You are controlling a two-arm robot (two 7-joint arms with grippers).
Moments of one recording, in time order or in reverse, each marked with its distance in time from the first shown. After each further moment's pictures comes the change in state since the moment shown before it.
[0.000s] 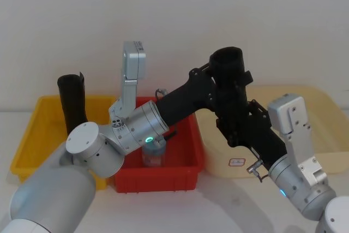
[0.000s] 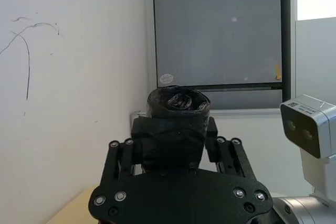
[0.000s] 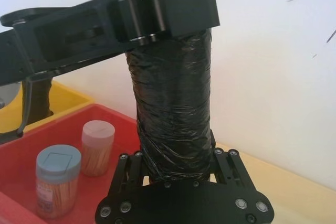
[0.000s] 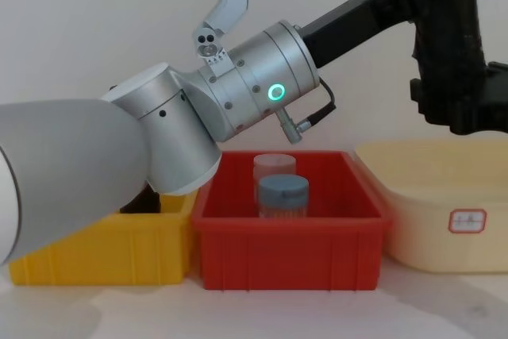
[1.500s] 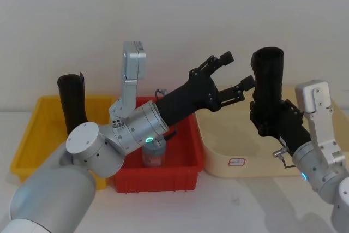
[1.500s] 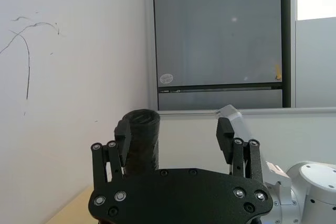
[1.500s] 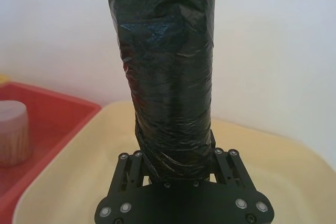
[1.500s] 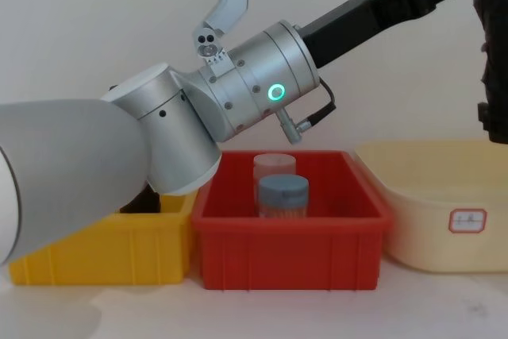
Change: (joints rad) left arm 0.000 0.000 0.000 0.000 0.000 0.000 0.000; right arm 0.084 -0.038 0.120 0.138 0.007 0.110 -0.025
